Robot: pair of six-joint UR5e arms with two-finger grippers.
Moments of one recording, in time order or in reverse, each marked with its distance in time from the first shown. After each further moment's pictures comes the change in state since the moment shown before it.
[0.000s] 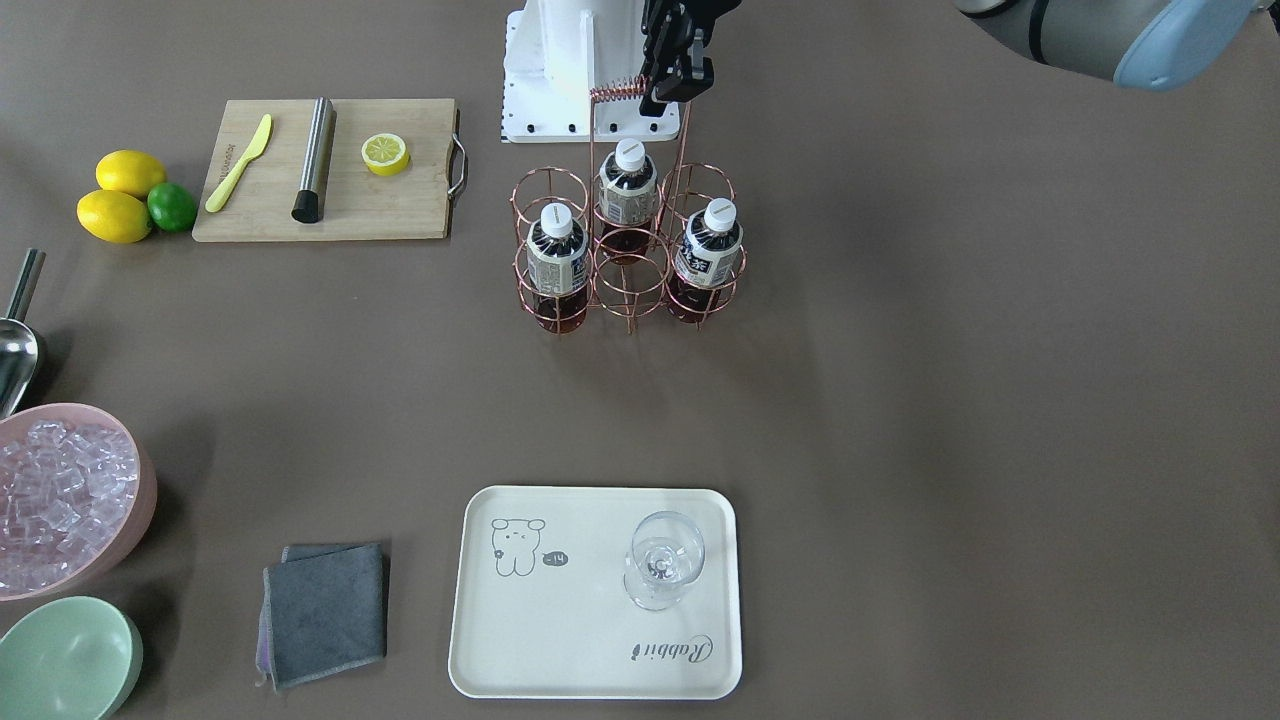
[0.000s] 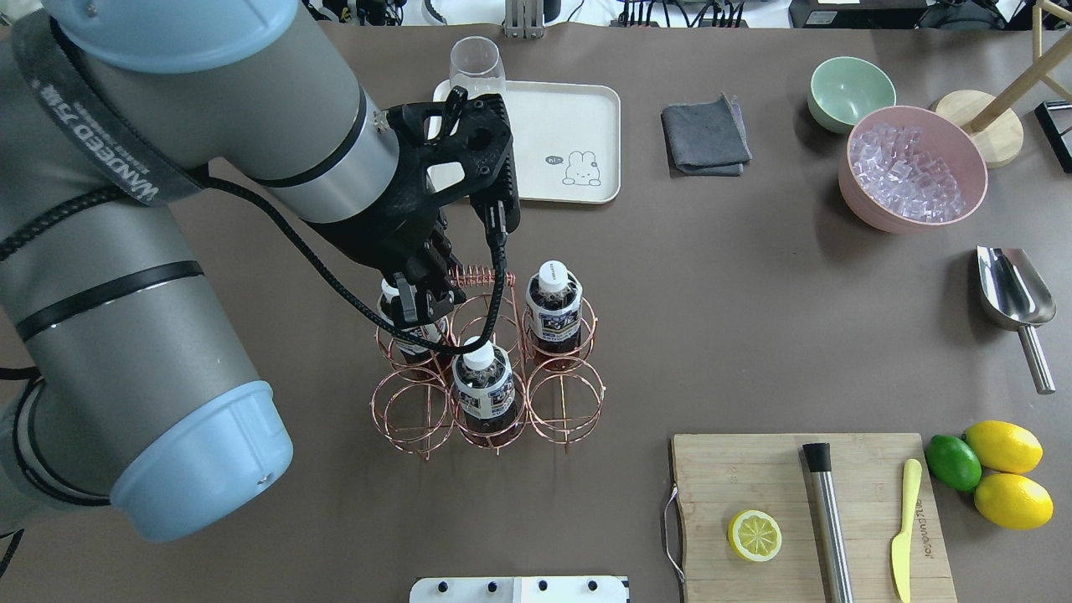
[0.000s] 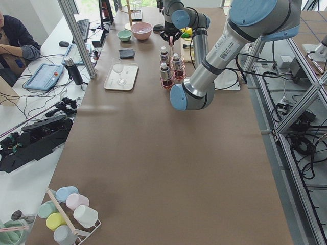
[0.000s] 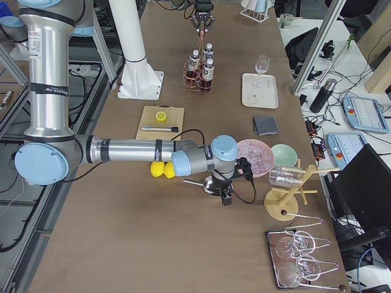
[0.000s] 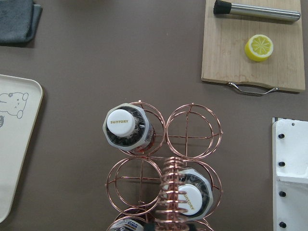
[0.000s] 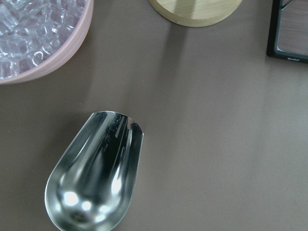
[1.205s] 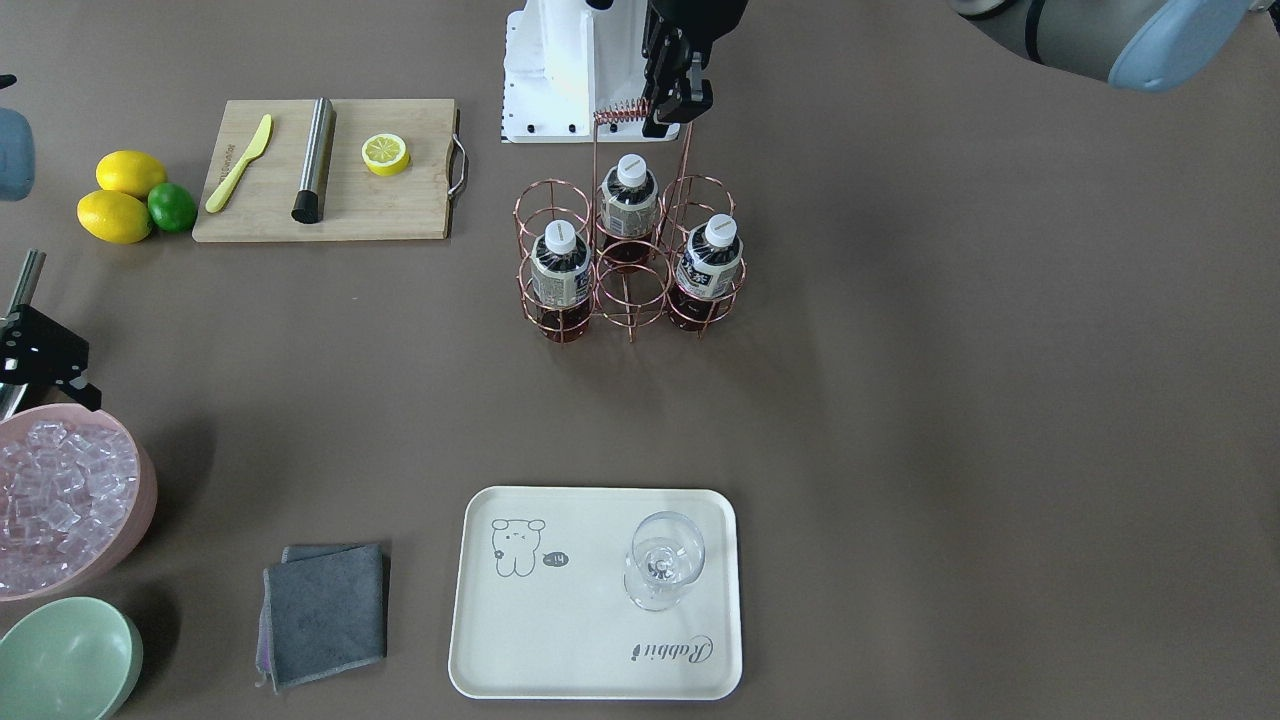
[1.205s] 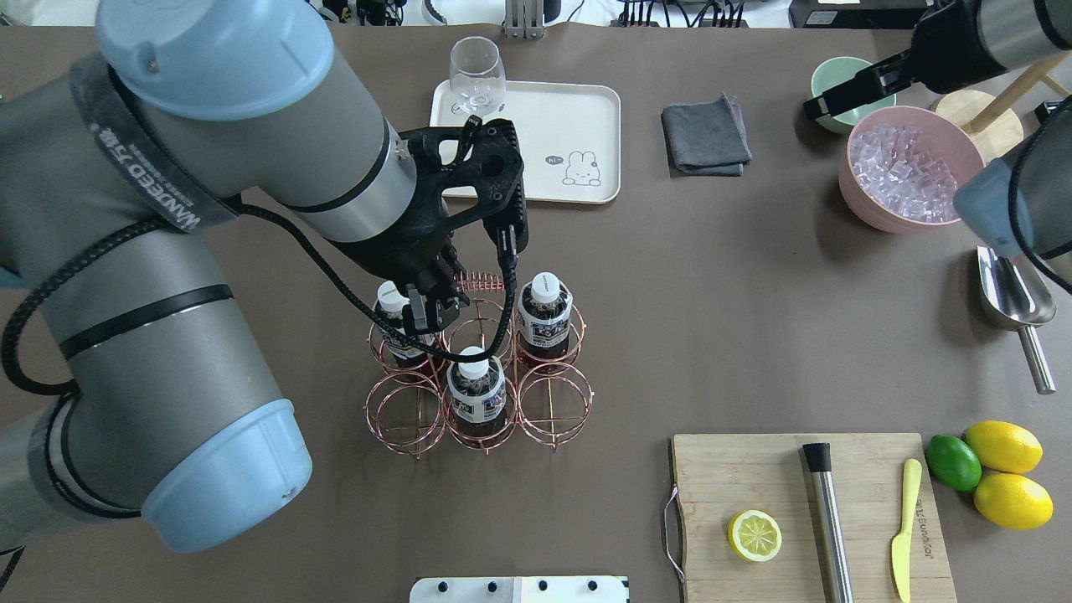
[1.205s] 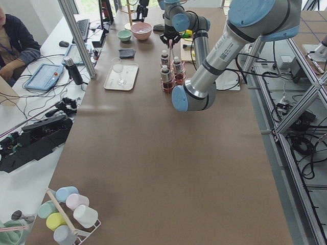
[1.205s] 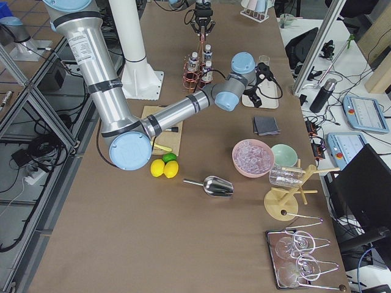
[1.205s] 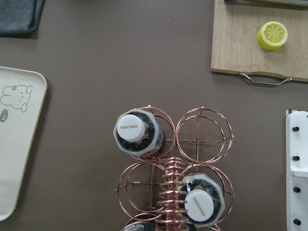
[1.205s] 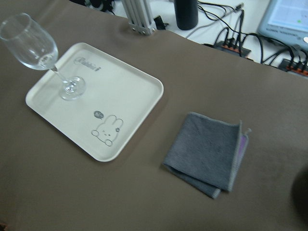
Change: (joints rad) left arm 0.033 0.016 0.022 -0.031 0.066 0.004; right arm -0.289 0.407 0.078 0.346 0.021 0.532
